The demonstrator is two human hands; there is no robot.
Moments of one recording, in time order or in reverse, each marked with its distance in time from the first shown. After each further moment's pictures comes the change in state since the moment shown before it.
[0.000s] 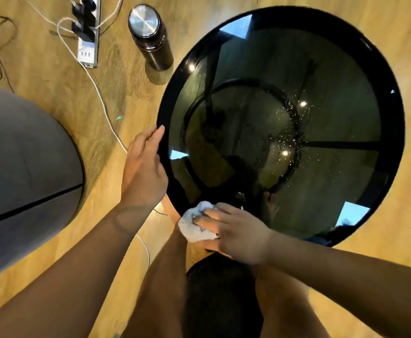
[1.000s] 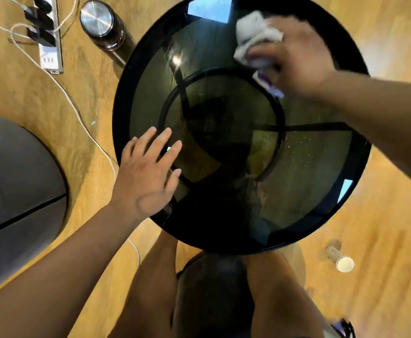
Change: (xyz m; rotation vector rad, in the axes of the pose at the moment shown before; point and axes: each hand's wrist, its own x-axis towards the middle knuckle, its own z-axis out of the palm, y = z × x) left_hand 0.006 0.031 0.037 0.578 -0.291 0.426; right_hand -0.065 0.231 -0.135 -0.179 0.508 0.581
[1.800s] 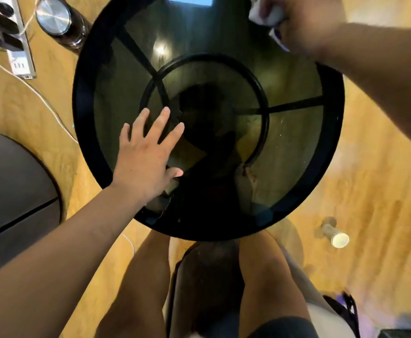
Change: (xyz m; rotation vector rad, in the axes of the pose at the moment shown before) left_hand 0.037 0.050 -0.009 0.177 -0.128 0.076; right_hand -0.048 0.073 -0.012 0.206 0.029 0.466
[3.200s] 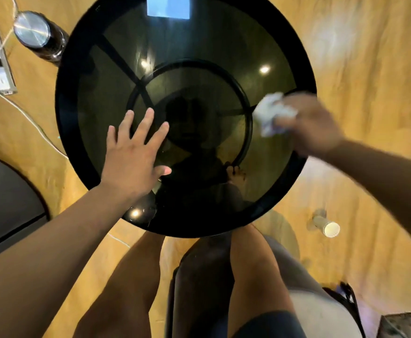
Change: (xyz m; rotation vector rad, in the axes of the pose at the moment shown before) left_hand -0.004 0.000 0.000 -0.031 -0.001 0.019; right_hand -0.165 0.015 0.011 -0.281 -0.032 0.005
